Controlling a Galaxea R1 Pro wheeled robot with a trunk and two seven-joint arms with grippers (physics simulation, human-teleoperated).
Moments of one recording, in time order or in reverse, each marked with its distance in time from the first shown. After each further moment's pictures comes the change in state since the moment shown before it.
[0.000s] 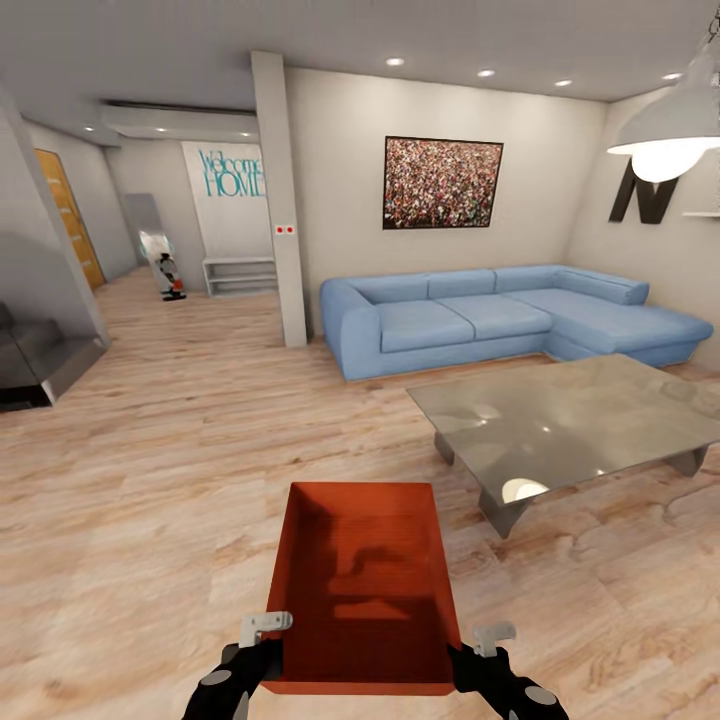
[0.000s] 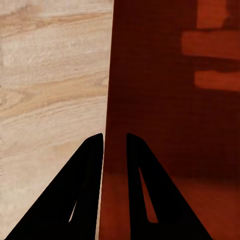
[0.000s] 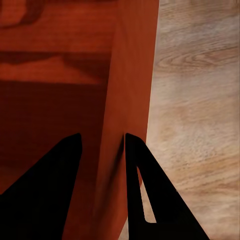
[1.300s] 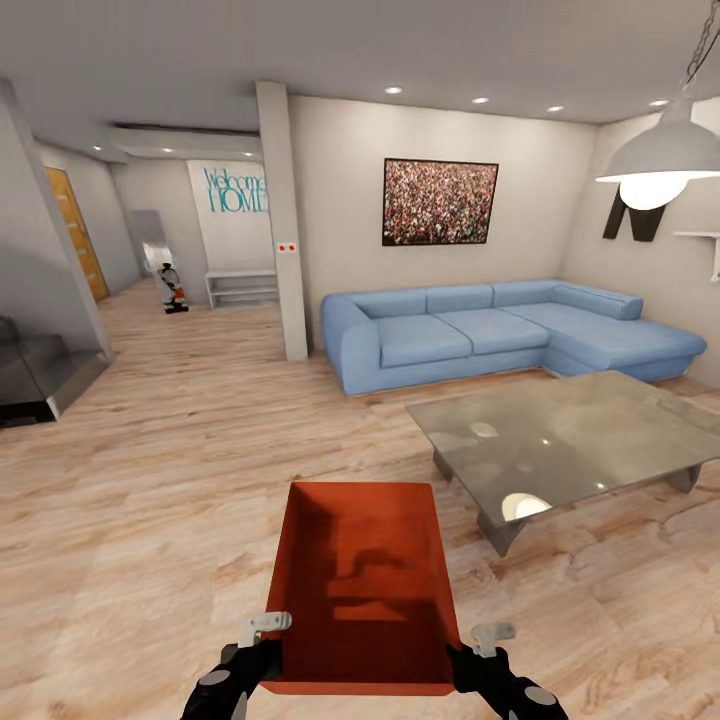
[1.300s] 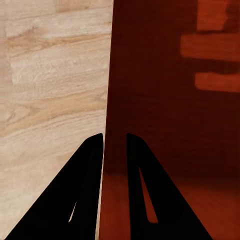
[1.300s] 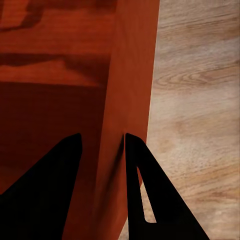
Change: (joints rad) left arm 0.000 0.005 0.001 0.000 0.001 0.000 -0.010; right arm 0.000 0.001 0.001 0.000 -0.001 0.000 0.000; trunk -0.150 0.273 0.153
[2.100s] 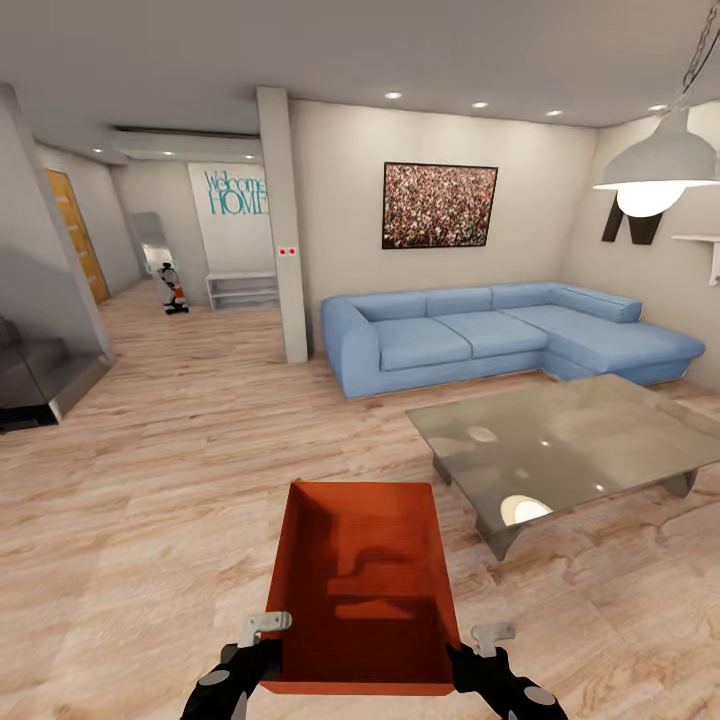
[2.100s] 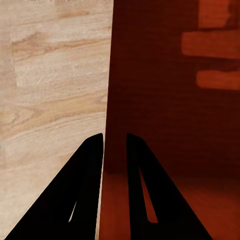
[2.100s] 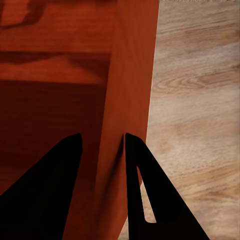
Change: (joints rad) left arm 0.000 0.000 0.000 0.000 0.000 0.000 0.000; right arm 0.000 0.000 0.005 0.000 -0.003 -0.001 -0.005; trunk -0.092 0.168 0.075
